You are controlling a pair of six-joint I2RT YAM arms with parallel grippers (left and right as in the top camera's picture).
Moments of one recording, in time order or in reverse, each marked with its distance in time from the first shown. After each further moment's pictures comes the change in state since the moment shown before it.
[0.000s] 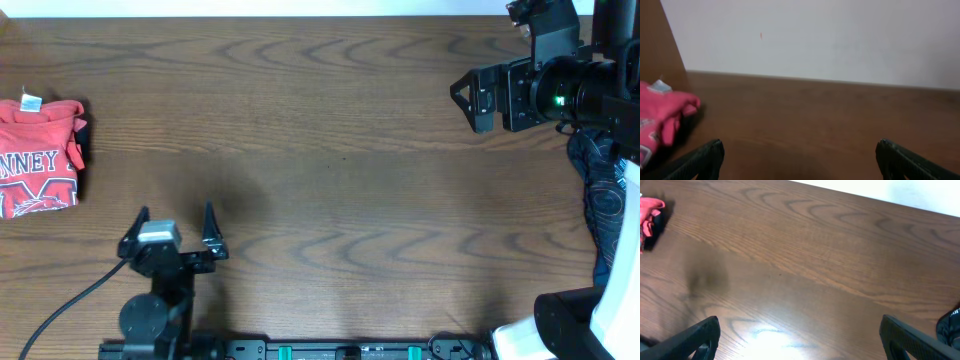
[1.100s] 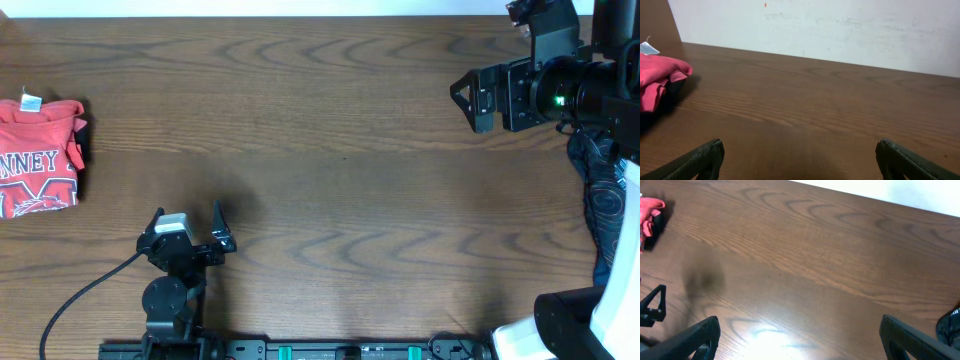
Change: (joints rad) left arm 0.000 0.000 -0.202 0.152 -0.032 -0.057; right arm 0.000 0.000 0.000 0.000 0.000 0.000
